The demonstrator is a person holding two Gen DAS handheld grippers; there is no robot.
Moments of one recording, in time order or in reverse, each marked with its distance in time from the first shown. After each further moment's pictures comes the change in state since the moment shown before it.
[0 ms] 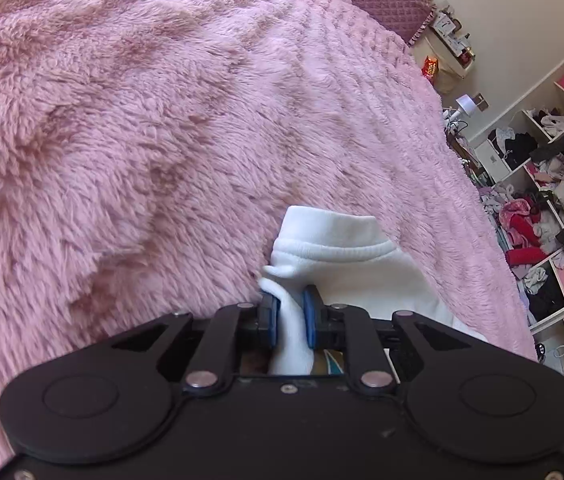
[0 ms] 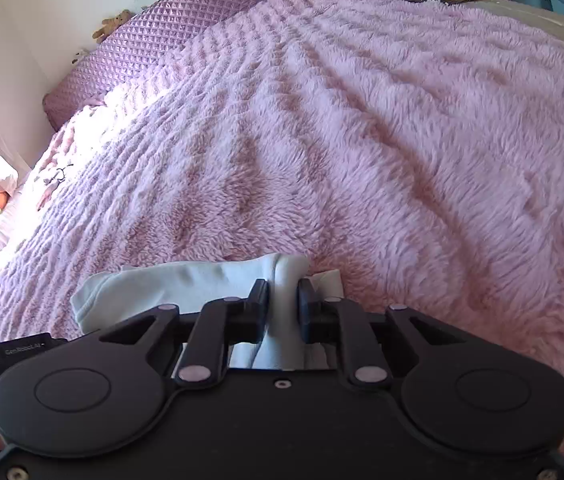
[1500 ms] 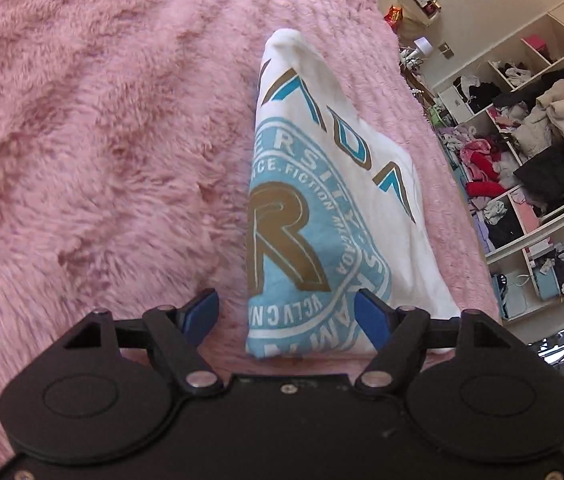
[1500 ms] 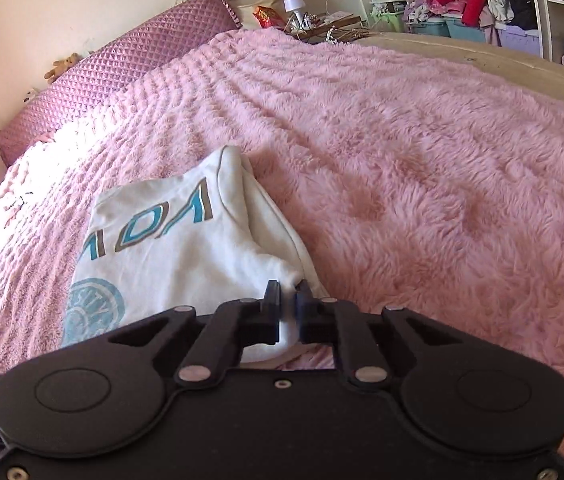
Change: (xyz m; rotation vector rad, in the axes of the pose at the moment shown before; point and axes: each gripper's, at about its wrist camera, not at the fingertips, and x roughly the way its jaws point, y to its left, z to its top) left arm -0.153 0.005 -0.159 0.004 0.171 -0.090; right arm -0.186 0.033 -0.160 0.069 -0.190 -0.241
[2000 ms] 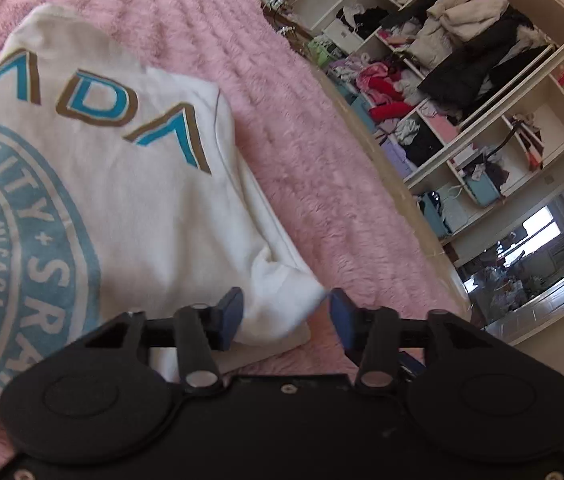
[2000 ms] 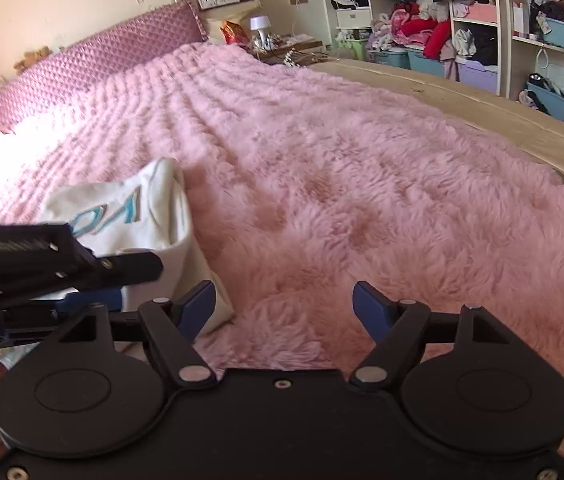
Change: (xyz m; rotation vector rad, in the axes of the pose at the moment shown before) left arm 0.075 -0.142 -0.003 0.306 0.055 -0.206; right arm -0.036 -0.031 -0.006 -0.061 -0.045 -0.136
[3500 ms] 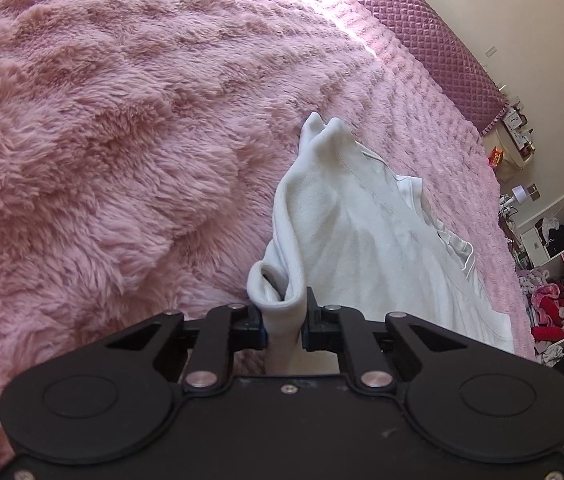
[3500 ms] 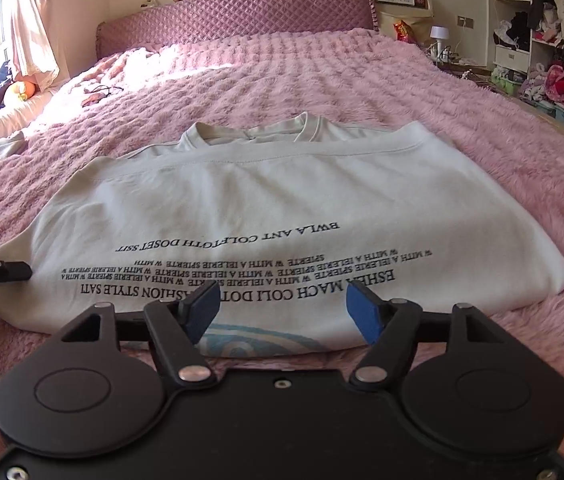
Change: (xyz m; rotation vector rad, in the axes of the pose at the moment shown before) left arm -0.245 0.226 -0.050 -0.495 -0.406 0.501; right arm 0.005 0.199 -0.085 -0.335 0.034 0.233
